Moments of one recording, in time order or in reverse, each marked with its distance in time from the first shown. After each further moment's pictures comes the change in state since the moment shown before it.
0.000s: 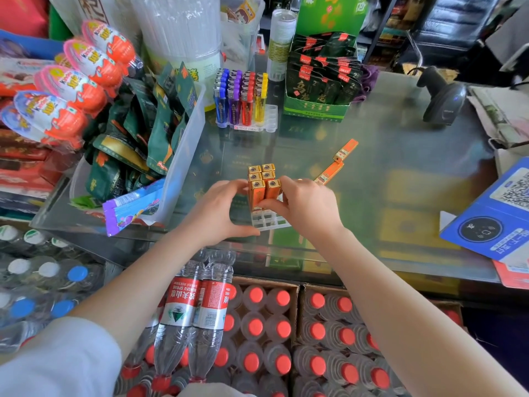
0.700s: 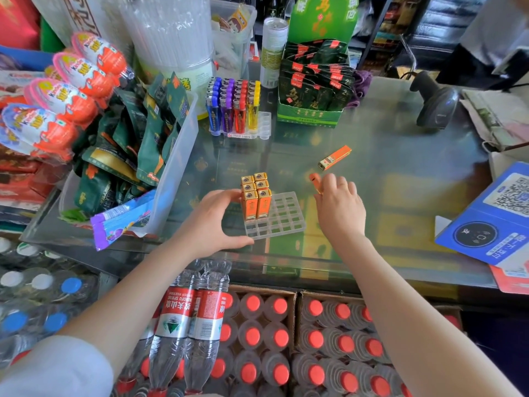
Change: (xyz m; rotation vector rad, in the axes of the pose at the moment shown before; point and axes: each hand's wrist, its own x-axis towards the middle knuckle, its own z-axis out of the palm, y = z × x) left_hand -0.003 0.003 0.000 -0.053 -0.022 -0.004; right_hand -0.014 0.057 0.007 -0.123 -0.249 0.525
